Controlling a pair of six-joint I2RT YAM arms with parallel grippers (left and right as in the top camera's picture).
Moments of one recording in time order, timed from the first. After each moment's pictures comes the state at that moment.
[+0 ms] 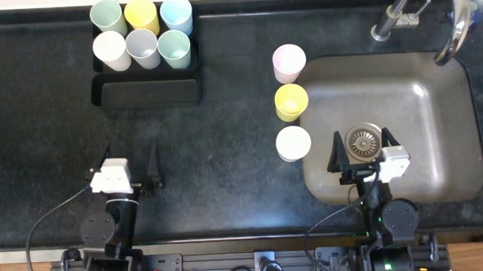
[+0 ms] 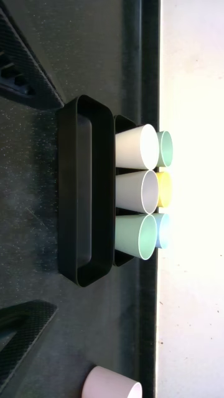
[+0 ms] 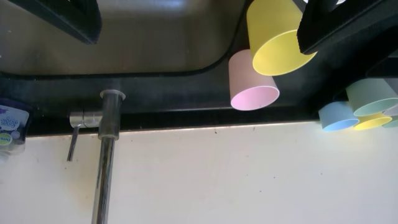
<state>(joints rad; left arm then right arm) -0.09 0.01 0.01 -0.08 -0.03 -0.04 0.05 0.01 0.02 -0.02 -0.04 0.13</state>
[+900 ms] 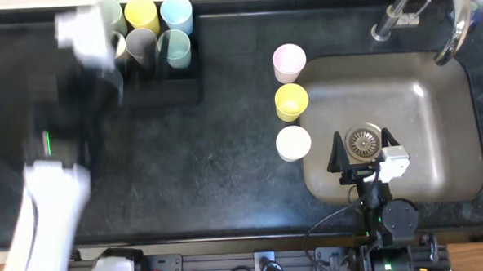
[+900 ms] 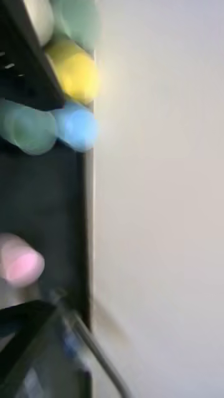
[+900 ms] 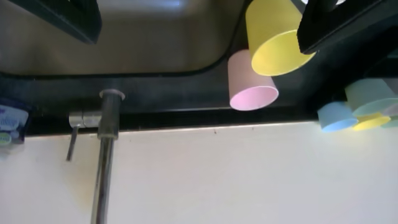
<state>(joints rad) -0.12 1.27 1.25 -0.24 0.30 -0.30 0.05 0.01 0.02 -0.02 -0.04 0.13</state>
